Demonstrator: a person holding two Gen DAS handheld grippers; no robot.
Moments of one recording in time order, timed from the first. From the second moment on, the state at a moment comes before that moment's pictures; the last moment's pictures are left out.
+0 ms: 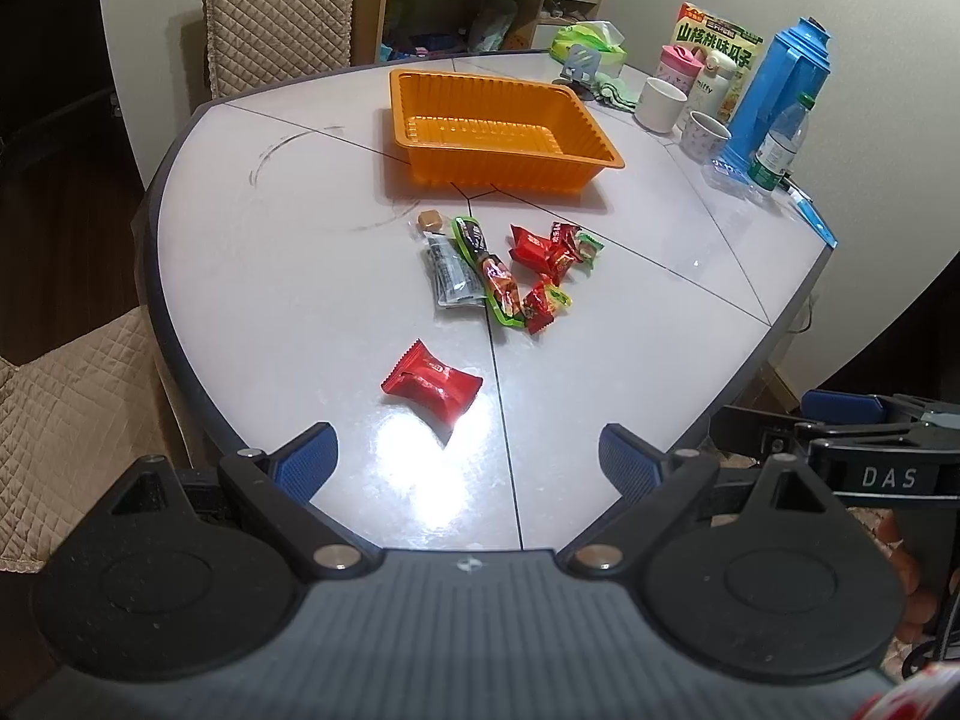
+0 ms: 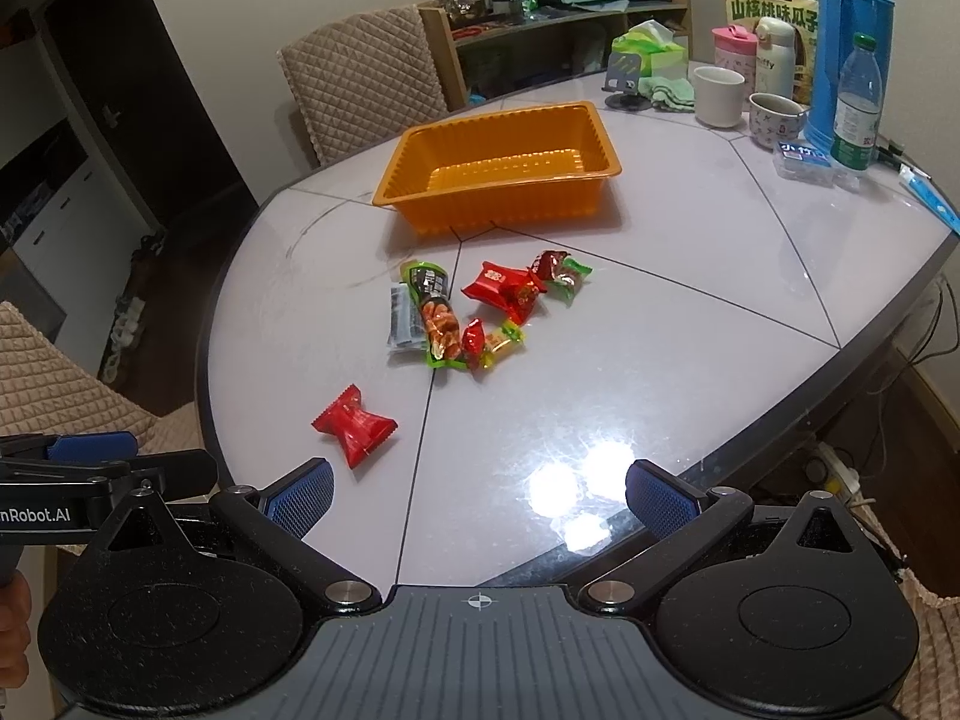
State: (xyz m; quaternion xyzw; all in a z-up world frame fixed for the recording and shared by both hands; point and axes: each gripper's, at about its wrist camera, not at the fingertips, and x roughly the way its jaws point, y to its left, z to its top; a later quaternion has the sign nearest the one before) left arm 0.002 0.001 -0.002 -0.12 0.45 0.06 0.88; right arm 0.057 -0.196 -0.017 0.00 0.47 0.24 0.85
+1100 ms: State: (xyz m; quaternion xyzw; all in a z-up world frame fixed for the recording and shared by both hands) left arm 0.001 0.011 -0.006 -0.13 0.45 0.06 0.88; right arm 0.059 -0.183 -0.016 -0.01 0.47 0.24 0.85
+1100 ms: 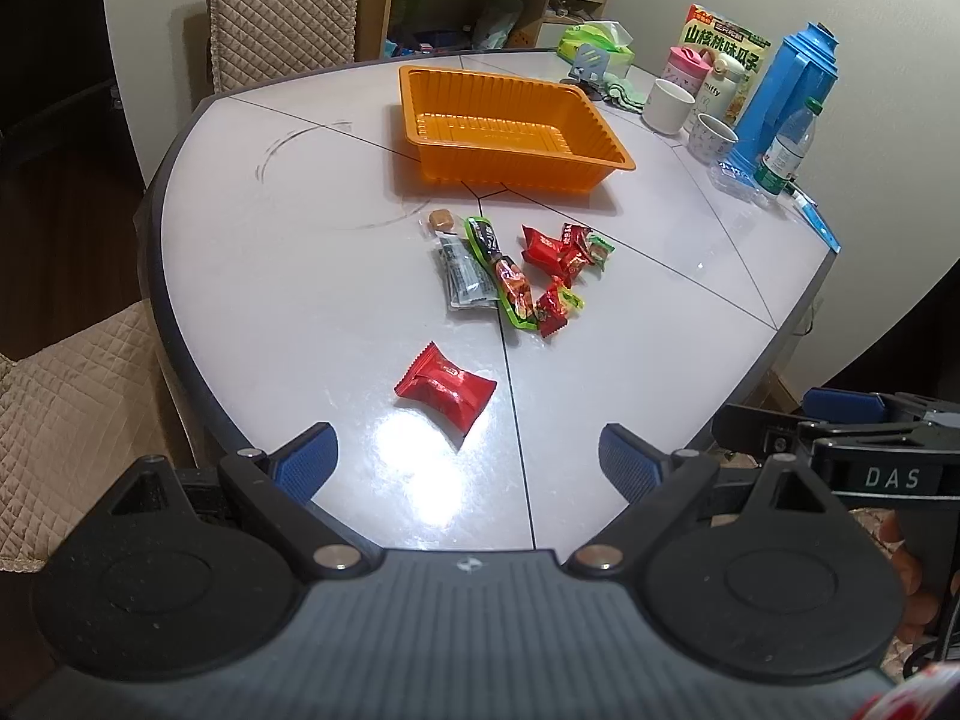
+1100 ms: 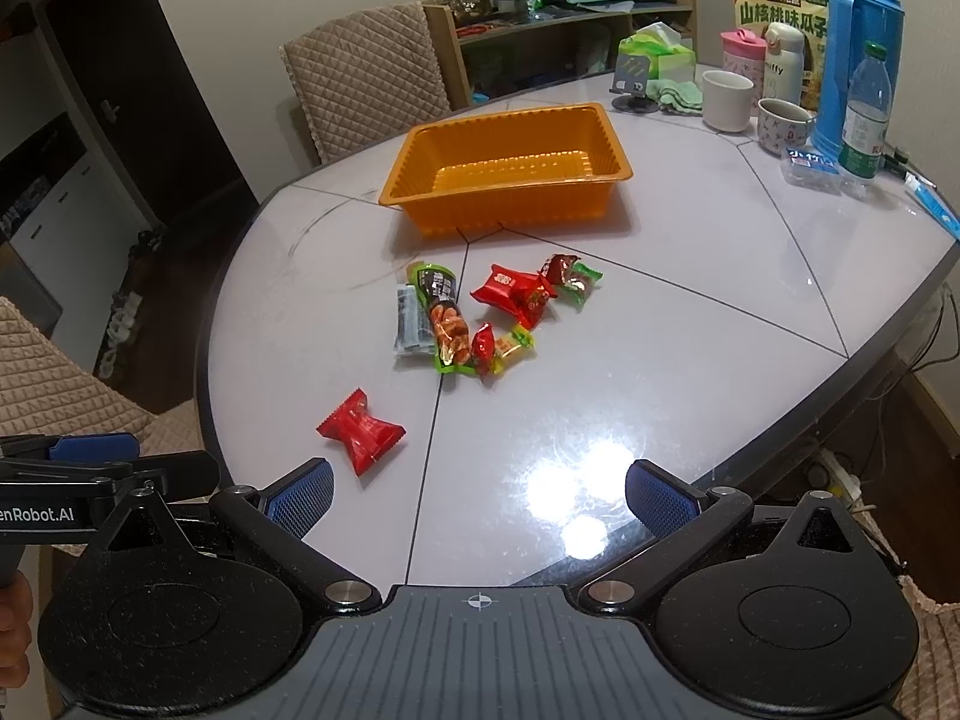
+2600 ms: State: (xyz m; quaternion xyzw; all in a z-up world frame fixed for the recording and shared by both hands) left arm 0.035 0.023 -0.045 -0.14 0.46 0.09 0.87; right arm 0.100 -0.203 -0.043 0.02 0.47 0.23 0.85
